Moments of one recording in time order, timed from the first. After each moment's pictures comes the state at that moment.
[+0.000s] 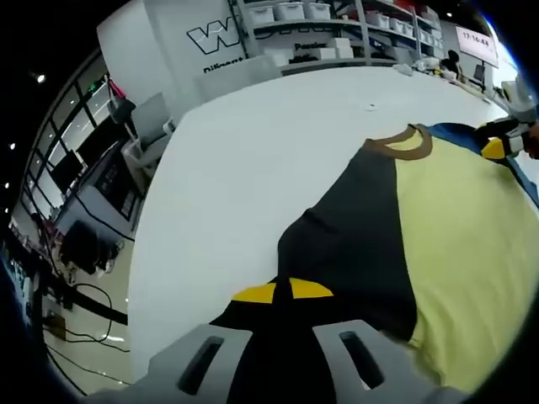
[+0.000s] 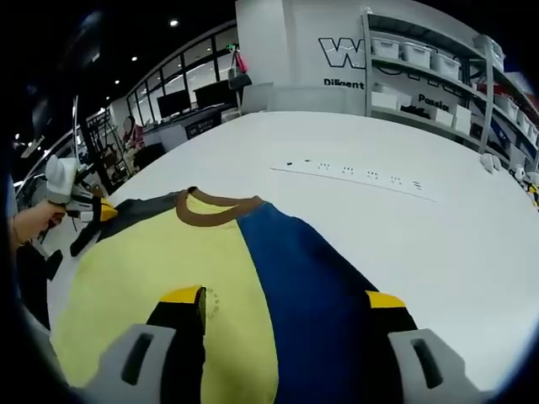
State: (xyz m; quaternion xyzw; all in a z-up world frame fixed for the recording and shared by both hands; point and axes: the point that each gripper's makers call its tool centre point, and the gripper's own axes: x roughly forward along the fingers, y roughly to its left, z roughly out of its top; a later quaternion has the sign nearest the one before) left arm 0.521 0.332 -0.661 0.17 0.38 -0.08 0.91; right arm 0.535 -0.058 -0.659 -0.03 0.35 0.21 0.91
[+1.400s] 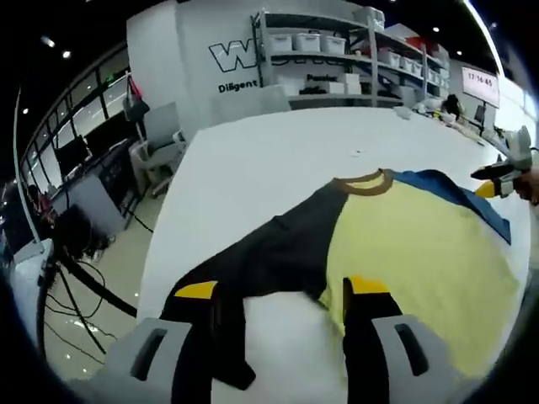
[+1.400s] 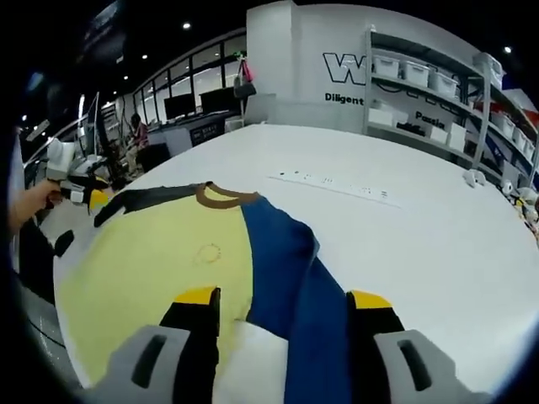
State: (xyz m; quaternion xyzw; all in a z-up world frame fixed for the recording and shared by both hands) left arm 0.450 0.318 -0.599 0.08 0.32 -0.08 0.94; right arm 0.469 -0.103 -0.616 -0.06 0.32 0.22 0.92
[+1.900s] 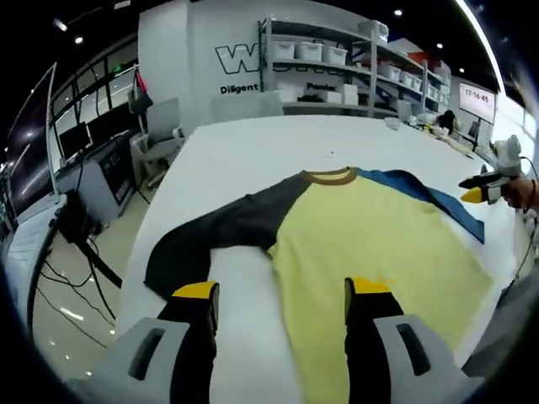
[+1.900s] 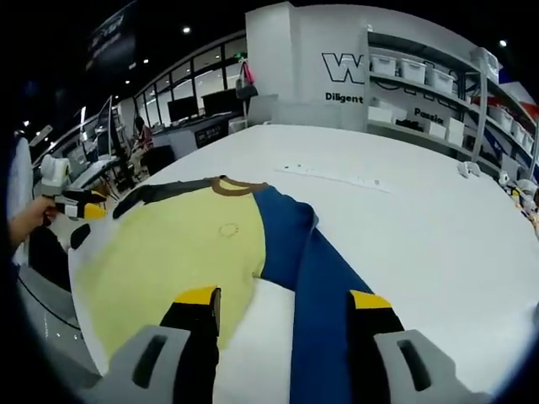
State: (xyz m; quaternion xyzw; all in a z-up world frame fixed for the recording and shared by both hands) left arm 0.401 0.302 -0.601 0.06 0.32 -0.09 0.94; right arm 0.439 -0.110 -0.608 -0.04 0.31 0.22 0.92
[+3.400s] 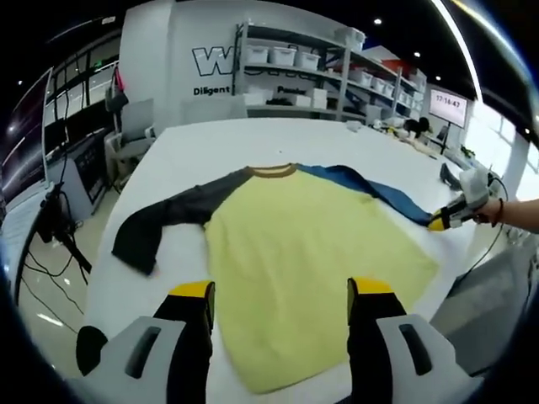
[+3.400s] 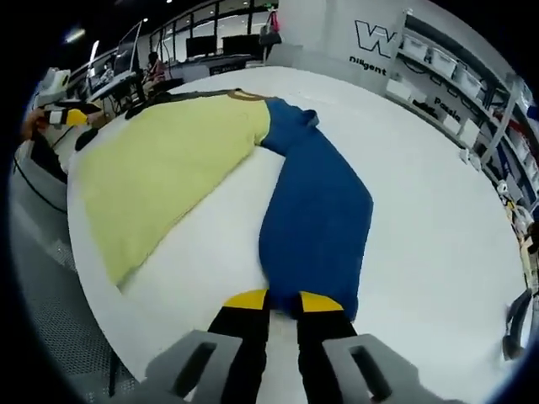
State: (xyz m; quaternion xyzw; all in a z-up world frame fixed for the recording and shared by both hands) left arm 0.298 0.225 -0.579 0.02 0.32 -0.17 0.93; right arm 0.314 -0.192 -0.674 -0.19 0.41 0.23 0.86
